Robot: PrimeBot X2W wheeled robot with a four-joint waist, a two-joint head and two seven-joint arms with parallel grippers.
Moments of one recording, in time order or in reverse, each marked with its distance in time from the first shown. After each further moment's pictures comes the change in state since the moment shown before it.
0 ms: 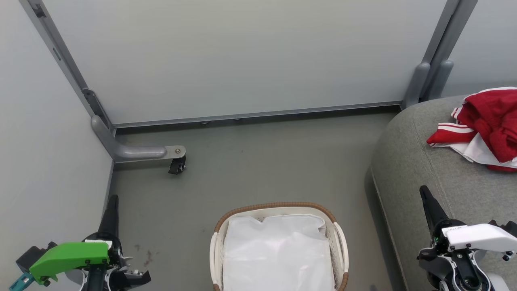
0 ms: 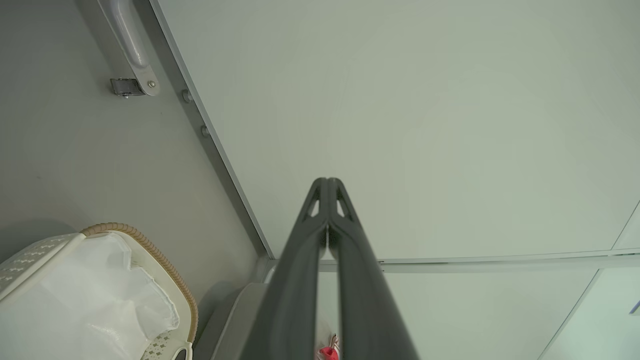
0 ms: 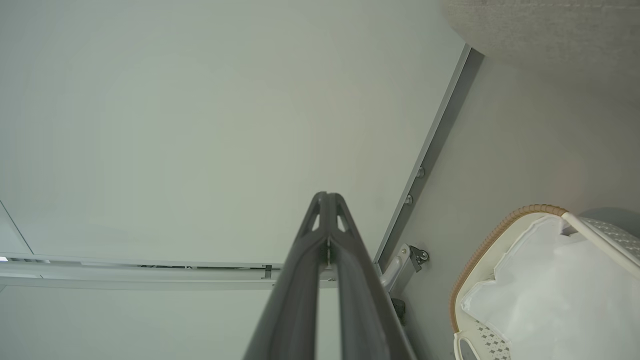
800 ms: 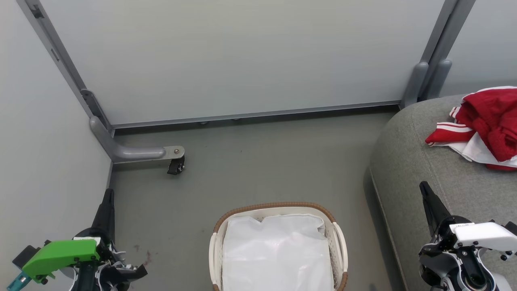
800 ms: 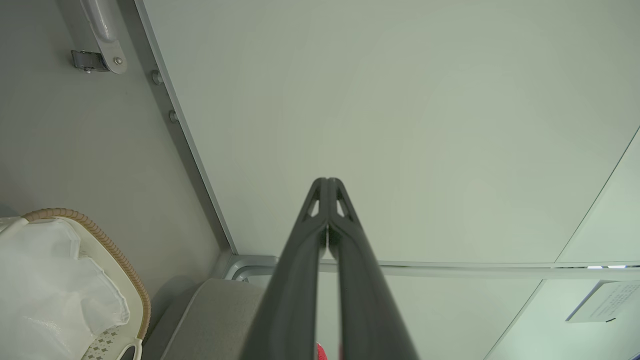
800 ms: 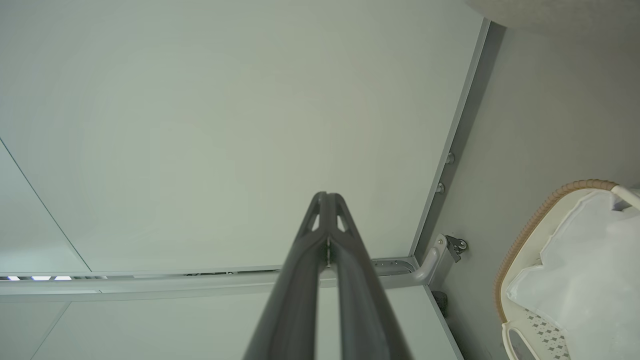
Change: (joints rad) left arm -0.010 0.000 0.025 -0.018 -0.129 -0.005 0.035; right arm -0.004 -0.002 -0.005 -0.017 0.149 0.000 0.038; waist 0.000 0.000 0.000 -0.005
